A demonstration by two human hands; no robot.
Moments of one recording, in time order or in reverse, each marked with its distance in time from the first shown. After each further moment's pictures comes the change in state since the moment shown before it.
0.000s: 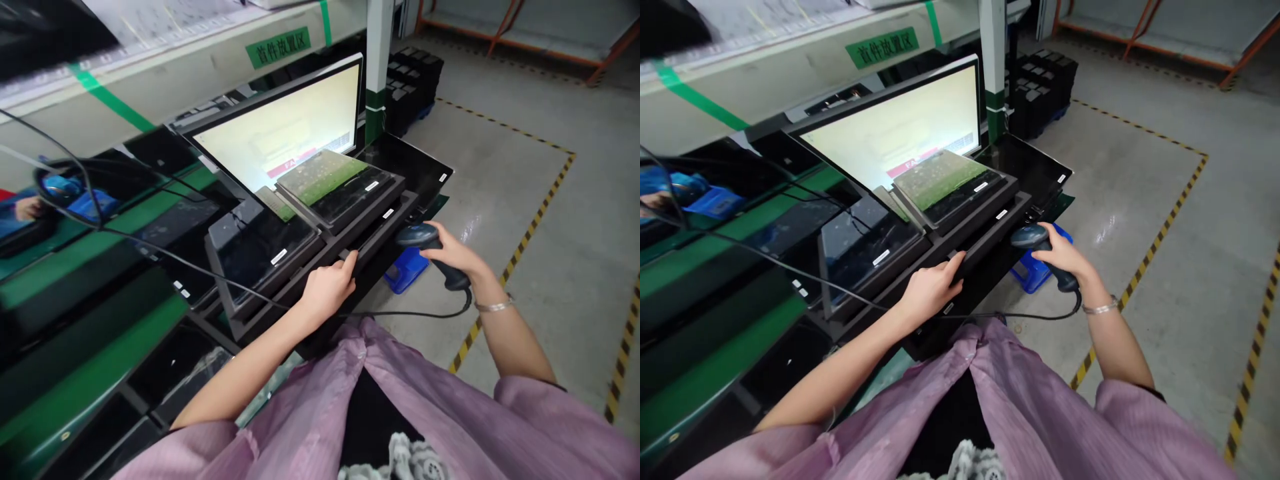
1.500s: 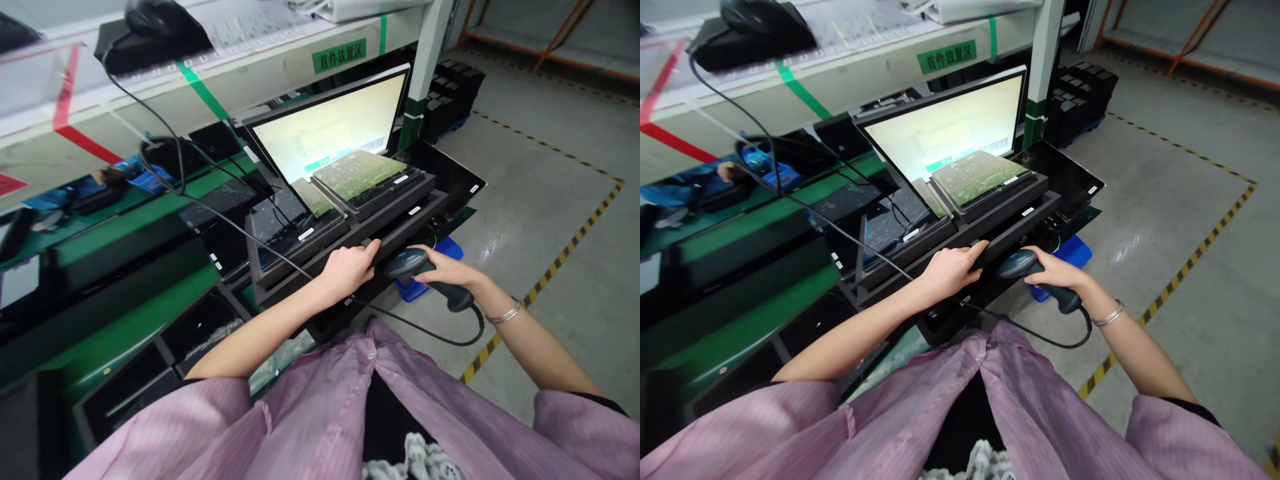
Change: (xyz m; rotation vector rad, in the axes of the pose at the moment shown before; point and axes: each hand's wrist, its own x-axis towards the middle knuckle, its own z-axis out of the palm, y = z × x) left_hand -0.003 -0.006 -0.022 -0.048 0.042 0.029; right_hand 0.003 -0.043 0.042 0.015 -0.531 -0.037
